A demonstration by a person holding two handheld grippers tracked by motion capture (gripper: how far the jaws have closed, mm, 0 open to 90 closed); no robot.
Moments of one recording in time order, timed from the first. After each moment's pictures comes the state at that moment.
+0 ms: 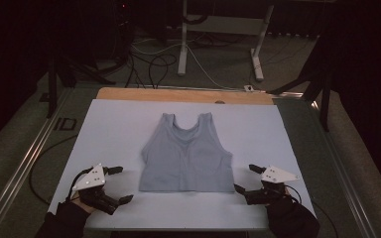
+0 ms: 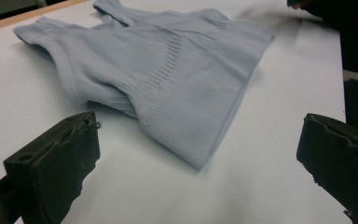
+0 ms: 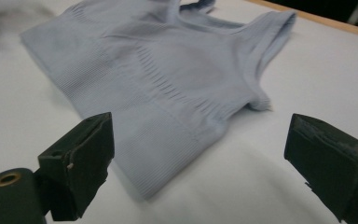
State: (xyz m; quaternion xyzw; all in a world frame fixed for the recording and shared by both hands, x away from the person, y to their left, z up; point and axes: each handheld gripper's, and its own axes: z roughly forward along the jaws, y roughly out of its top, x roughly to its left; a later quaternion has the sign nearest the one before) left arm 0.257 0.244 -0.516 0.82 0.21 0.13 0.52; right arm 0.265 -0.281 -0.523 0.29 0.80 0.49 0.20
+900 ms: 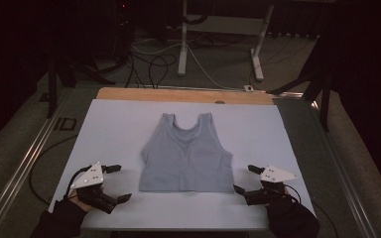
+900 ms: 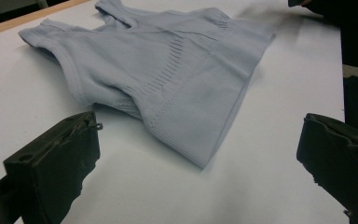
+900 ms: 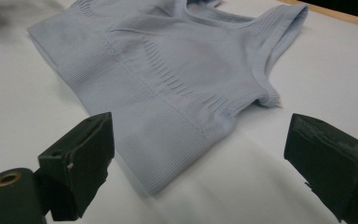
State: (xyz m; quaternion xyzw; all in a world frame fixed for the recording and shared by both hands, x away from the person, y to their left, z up) left arm 0.257 0.247 -0.508 0.83 0.20 0.13 0.51; right arm 0.266 -0.281 -0.523 0.29 0.80 0.48 0.19
